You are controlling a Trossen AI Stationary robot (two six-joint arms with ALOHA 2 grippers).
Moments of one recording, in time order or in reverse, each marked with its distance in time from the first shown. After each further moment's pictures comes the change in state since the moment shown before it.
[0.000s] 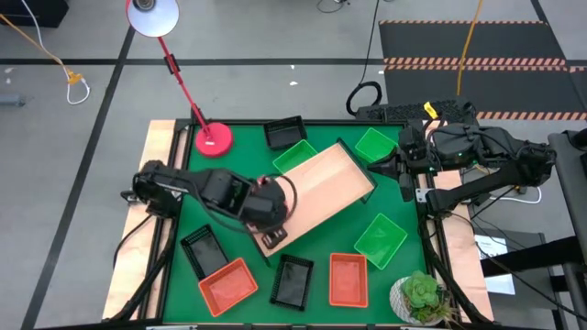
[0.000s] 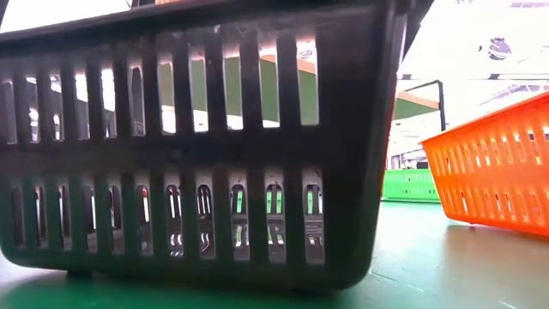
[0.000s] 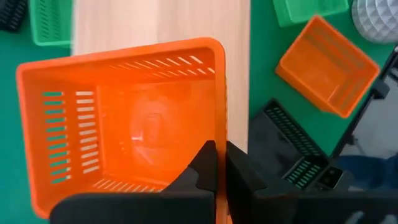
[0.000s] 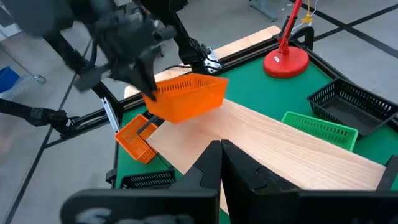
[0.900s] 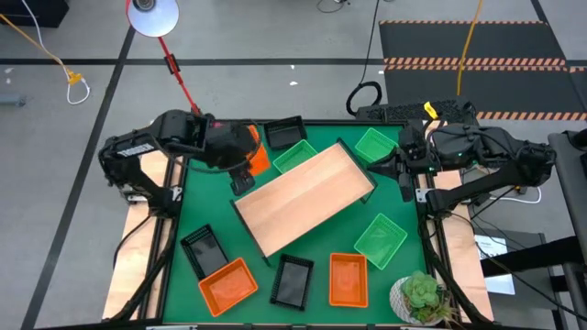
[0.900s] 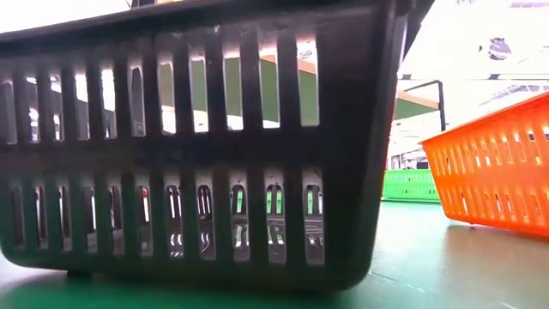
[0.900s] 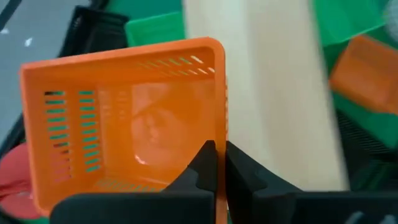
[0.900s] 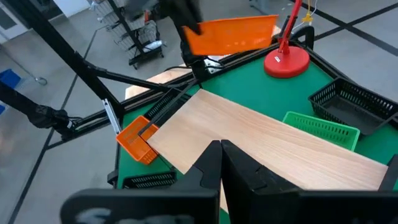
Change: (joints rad) left arm 0.308 -0.268 -0.127 -0.013 0.041 0.438; right arm 0.000 0.000 0.000 0.003 0.000 0.008
